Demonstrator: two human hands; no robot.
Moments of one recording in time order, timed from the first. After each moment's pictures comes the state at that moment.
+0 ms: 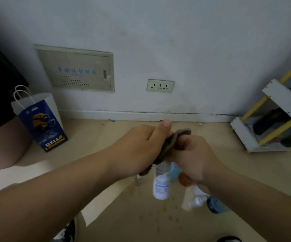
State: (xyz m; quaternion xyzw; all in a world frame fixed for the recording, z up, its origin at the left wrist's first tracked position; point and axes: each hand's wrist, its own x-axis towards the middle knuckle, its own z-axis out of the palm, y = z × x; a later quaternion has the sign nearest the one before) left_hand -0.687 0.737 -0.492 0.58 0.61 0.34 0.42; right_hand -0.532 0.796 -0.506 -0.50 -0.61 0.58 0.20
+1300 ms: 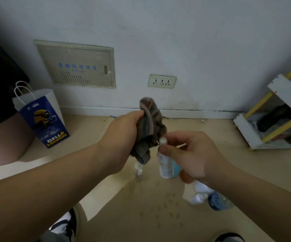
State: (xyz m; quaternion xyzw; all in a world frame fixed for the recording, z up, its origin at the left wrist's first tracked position) left_hand -0.694 0.753 -0.515 0.24 0.62 0.53 0.52; right_hand -0.525 0.799 -0.507 -0.47 -0.70 0.49 0.19
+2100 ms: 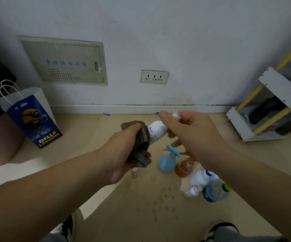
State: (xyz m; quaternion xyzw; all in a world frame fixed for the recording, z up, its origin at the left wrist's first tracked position) left_hand -0.677 0.749 -0.532 0.14 0.61 0.46 0.63; right_hand -0.523 0.816 -0.494 -0.52 -0.68 0.45 0.25
